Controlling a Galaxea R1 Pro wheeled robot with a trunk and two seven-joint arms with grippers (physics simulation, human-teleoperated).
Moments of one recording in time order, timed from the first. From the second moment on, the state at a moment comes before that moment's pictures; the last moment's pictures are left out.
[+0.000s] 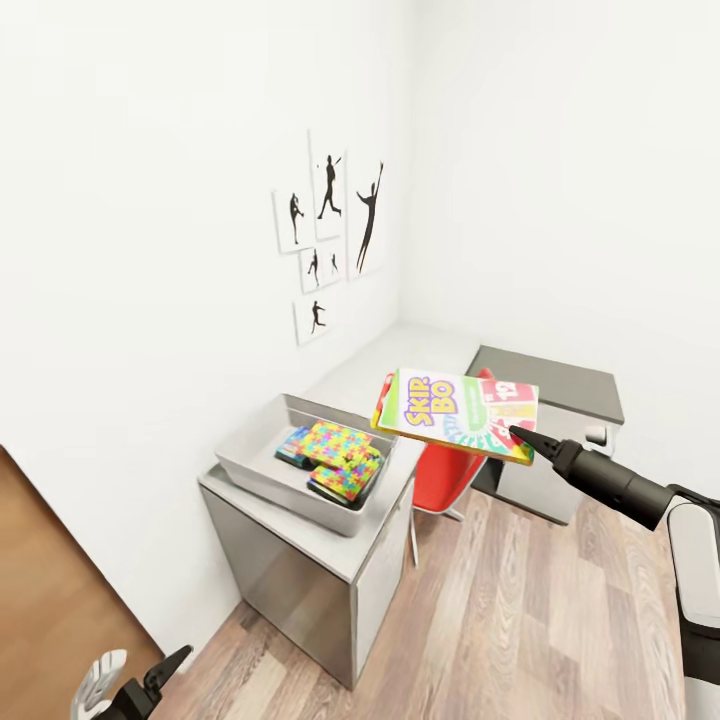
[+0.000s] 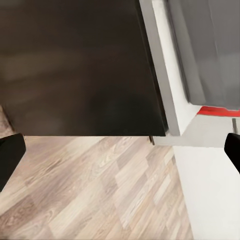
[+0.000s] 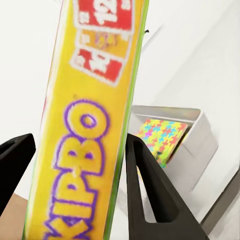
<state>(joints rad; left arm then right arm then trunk) 0.22 0.08 0.36 -1.47 0.94 0.63 -0.29 -0.48 -0.15 -0.46 -1.60 -0.54 1.04 0.68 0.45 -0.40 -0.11</state>
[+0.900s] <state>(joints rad) 0.21 0.09 0.36 -1.33 0.94 0.63 -0.28 -0.48 -0.08 -0.33 -1.59 -0.53 1.04 0.56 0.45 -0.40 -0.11</state>
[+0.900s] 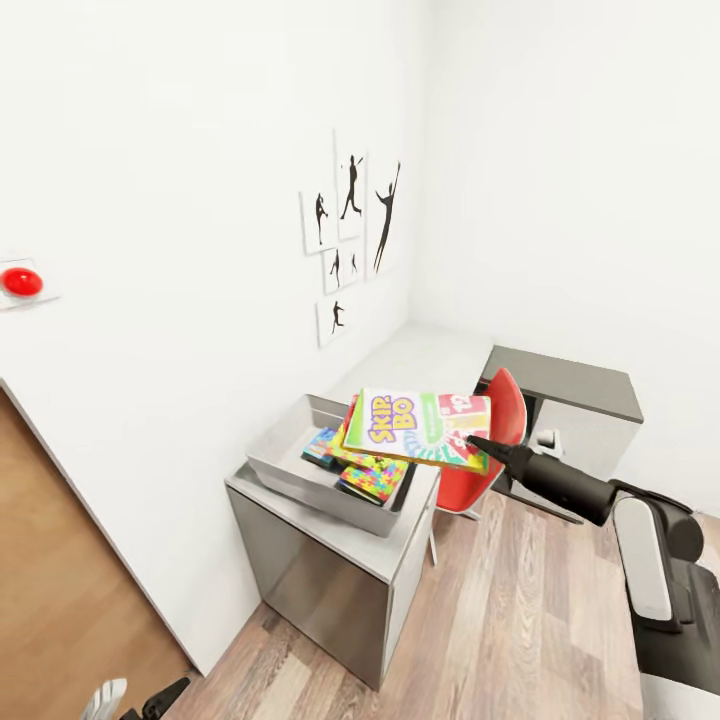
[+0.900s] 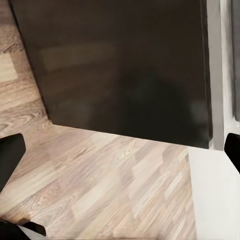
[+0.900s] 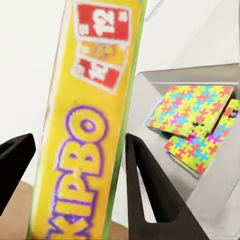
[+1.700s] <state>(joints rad) 0.15 0.09 0.35 -1.18 0.94 0.63 -0.28 -0.62 0.10 -0.25 -1.37 -0.53 0.94 0.20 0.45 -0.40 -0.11</state>
